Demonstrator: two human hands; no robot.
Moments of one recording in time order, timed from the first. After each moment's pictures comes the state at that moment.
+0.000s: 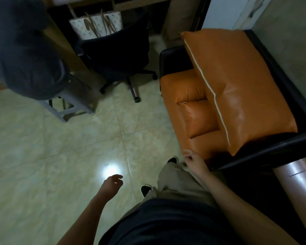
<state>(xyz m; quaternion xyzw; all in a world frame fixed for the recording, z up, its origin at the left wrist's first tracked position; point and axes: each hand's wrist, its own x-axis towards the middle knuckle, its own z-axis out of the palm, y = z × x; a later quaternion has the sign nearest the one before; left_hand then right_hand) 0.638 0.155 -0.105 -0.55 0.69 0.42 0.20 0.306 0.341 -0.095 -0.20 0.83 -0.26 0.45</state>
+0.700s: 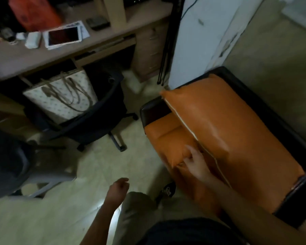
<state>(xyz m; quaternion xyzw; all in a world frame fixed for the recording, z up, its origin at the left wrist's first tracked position) 0.326 -0.144 -0.096 -0.44 0.77 0.43 0.18 0.059 0.090 -0.077 -0.14 0.89 -0.29 0.33</state>
